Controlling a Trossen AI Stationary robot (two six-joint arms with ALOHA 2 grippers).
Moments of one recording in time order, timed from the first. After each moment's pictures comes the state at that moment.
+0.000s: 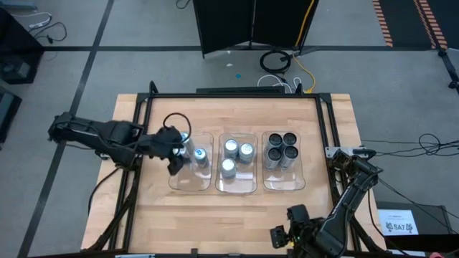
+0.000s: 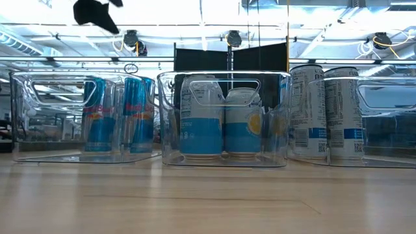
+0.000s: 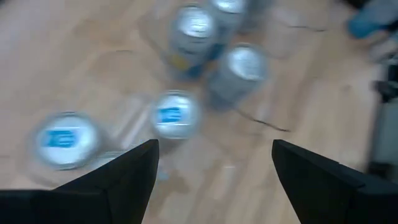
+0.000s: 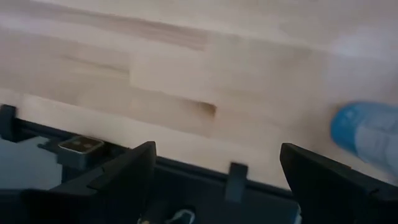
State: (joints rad) left arm -0.22 1.08 1.14 -0.97 -0.24 -0.70; right arm 0.89 2.02 2.04 -1.57 0.22 2.30
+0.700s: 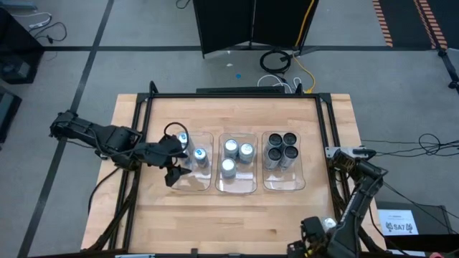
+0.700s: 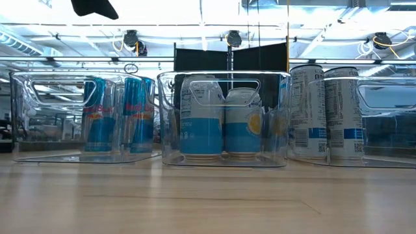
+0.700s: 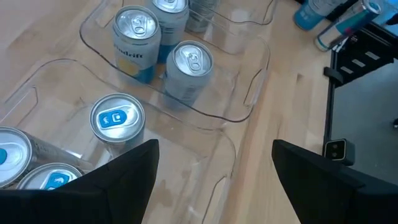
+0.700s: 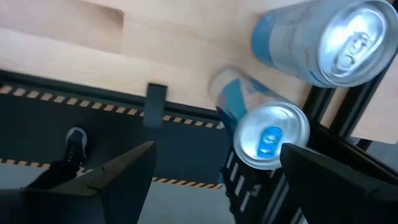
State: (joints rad) left arm -0.34 1.09 1.14 -0.87 -0.22 -0.69; right arm 0.98 2.02 2.00 -1.56 -0.14 2.34
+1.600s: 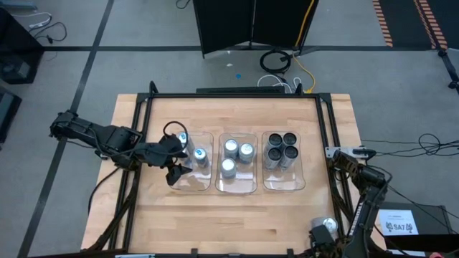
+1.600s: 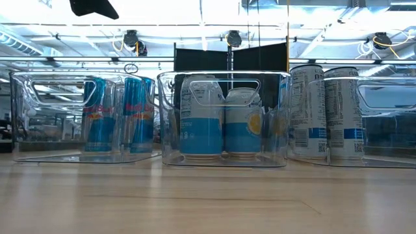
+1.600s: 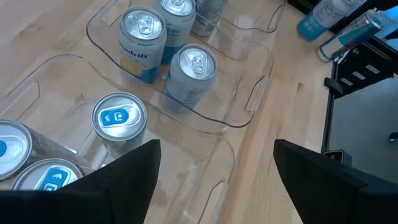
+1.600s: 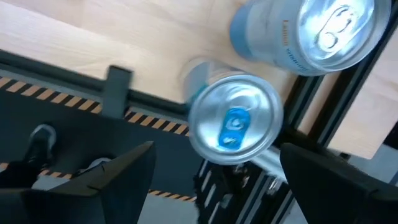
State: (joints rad) left arm -0.34 1.09 1.14 -0.87 -0.24 -0.75; right arm 1.09 2.06 1.99 -1.57 -0.13 2.33
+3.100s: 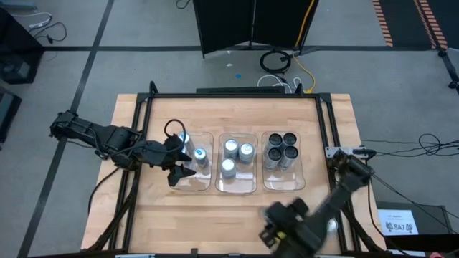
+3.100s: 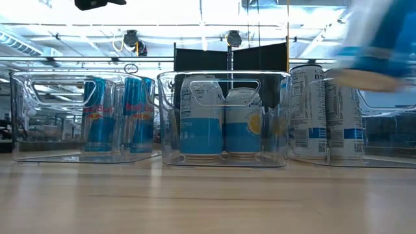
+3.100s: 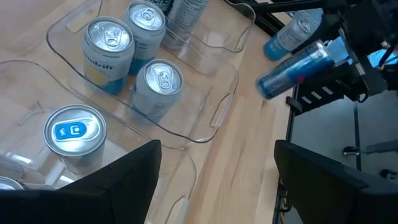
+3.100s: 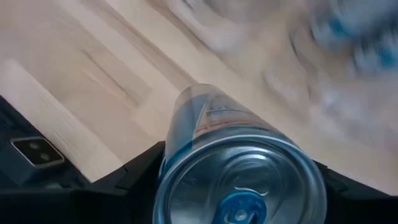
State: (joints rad) left arm -0.34 1.09 1.14 -0.75 -0.19 -0.81; right arm 0.82 2.05 1.96 -1.52 0.42 1.72
